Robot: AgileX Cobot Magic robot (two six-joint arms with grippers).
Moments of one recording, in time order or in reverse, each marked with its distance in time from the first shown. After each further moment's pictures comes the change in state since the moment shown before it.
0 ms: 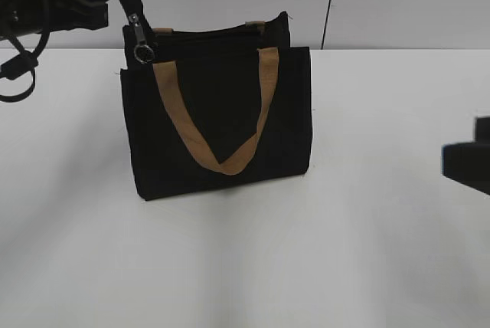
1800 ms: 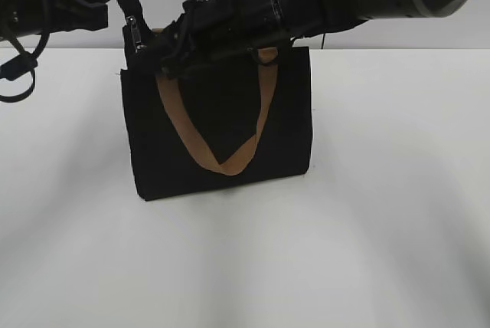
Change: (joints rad) left arm -0.001 0.000 0.000 -0.002 0.020 0.001; right arm 0.466 1.500 -1.010 0.603 -0.086 -0.776
